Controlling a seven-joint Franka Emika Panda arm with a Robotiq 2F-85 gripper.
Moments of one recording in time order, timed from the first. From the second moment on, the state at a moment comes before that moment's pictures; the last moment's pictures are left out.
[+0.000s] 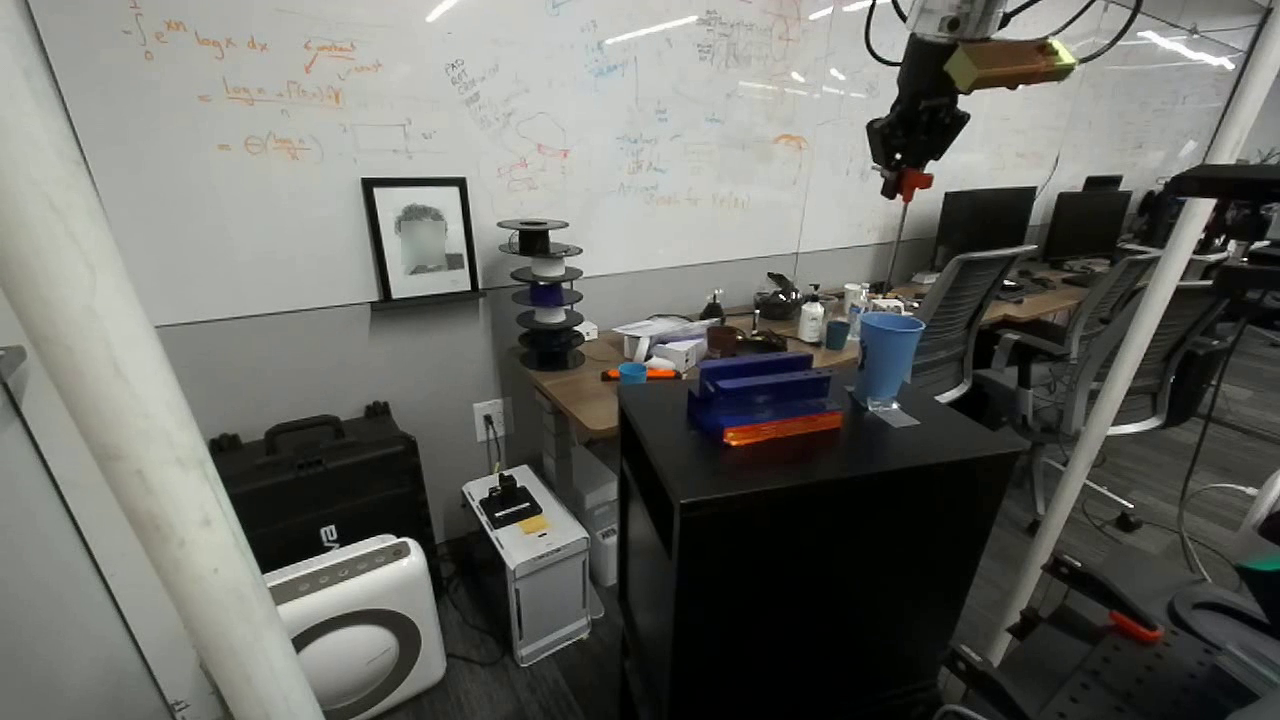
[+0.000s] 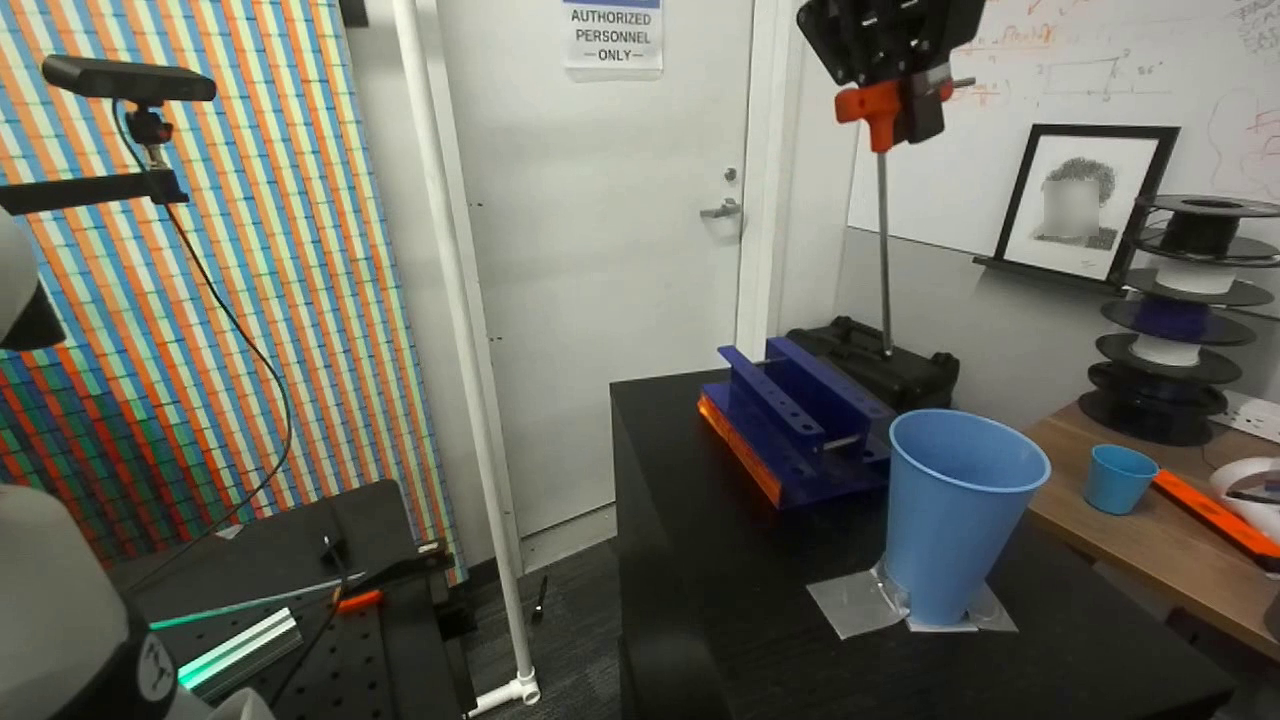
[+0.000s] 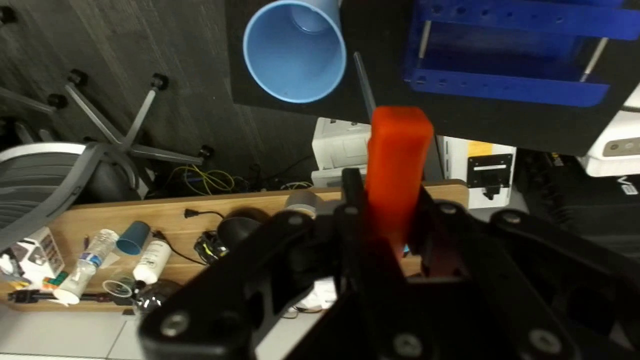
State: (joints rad) arm -0.09 -0.33 0.00 -2.23 -0.26 2.19 0.20
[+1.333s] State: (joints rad) arm -0.11 -0.12 -0.06 -2.27 -0.22 2.33 0.09
